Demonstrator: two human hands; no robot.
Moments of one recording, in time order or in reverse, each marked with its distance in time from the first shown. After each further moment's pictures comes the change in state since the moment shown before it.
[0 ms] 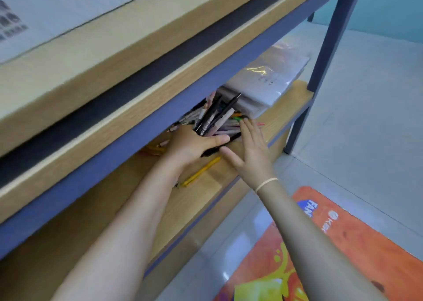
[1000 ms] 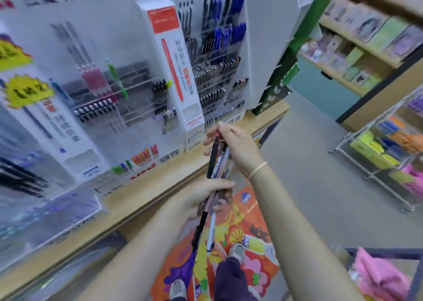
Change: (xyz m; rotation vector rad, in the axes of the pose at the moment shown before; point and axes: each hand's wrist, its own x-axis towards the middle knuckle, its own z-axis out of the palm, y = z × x) left_hand -0.404 0.291 -0.297 -0.958 -0.660 -0.323; right_hand 0.005 -0.547 -0.431 0.747 -0.403 0.403
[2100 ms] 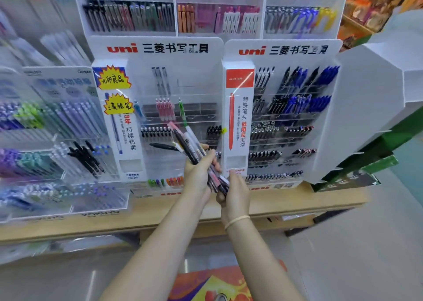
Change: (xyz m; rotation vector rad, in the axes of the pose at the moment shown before) left_hand 0.045 0.112 -0.032 -0.653 0.882 0.919; right_hand 0.082 0.023 0.052 0.392 0.013 0.305
